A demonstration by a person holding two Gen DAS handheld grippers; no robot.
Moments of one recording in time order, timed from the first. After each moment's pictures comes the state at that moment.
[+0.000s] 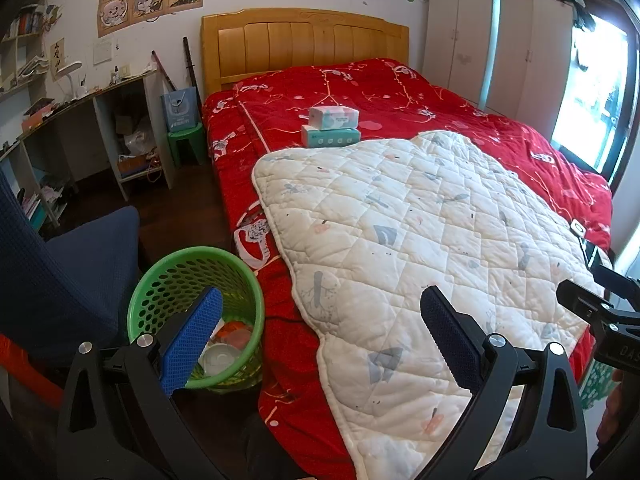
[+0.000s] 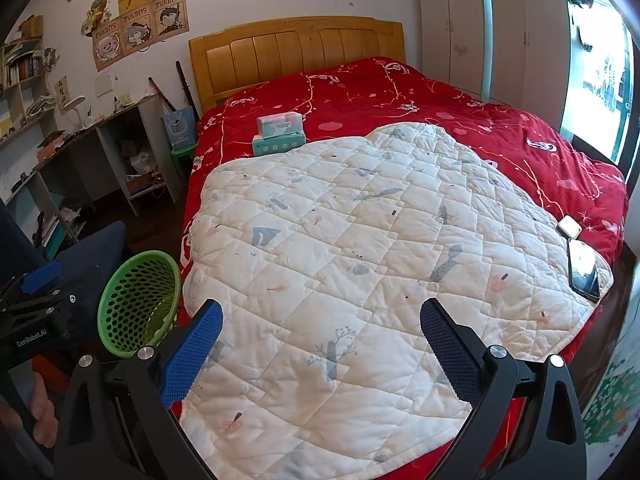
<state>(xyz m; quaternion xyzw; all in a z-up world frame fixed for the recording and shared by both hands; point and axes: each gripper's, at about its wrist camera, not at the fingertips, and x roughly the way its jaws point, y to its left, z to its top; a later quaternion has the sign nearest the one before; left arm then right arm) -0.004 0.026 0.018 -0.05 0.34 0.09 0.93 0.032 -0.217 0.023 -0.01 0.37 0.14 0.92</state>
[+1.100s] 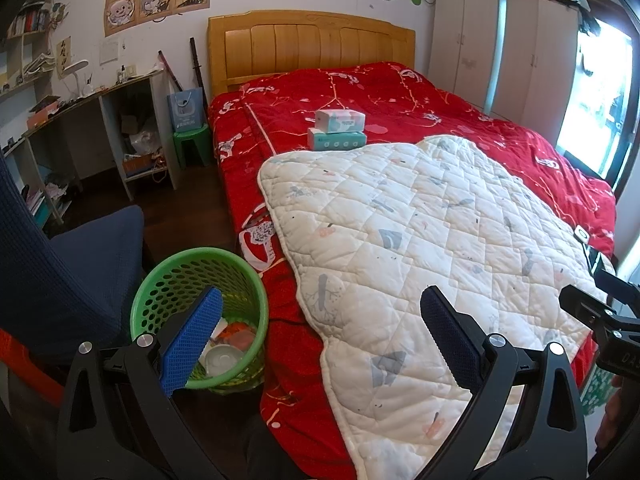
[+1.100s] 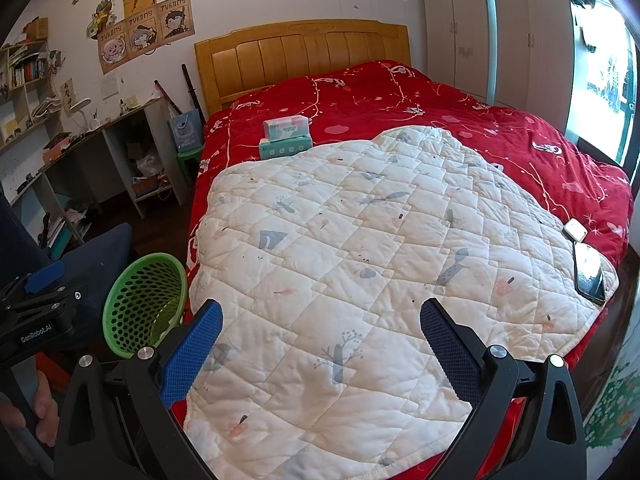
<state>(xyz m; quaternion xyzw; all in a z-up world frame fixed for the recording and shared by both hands) -0.004 0.028 0.019 -0.06 0.34 0.10 0.93 0.030 -0.212 0.022 -0.01 0.36 0.15 0.92</state>
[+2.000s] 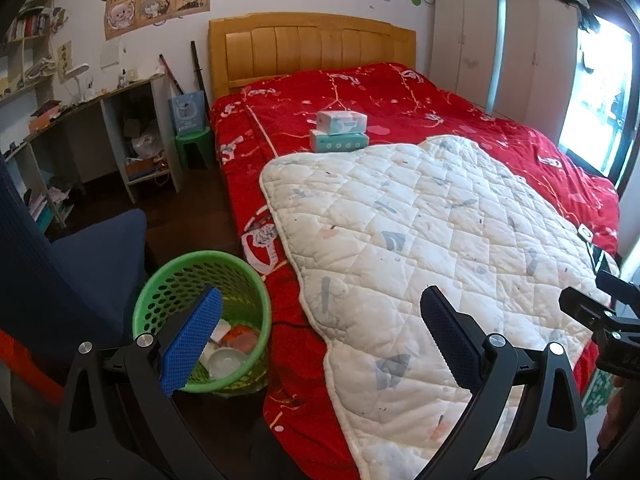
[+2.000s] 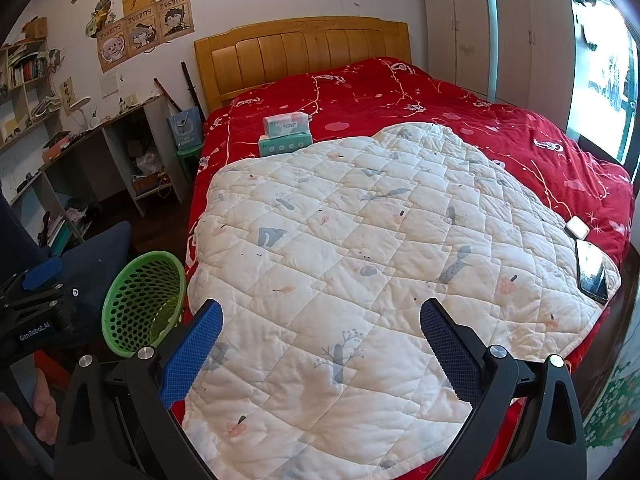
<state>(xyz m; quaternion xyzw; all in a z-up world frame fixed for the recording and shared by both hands) -0.002 0.029 0.014 -0.05 0.34 0.10 0.93 0.032 -0.208 0.015 -0.01 0.36 0.15 0.92</state>
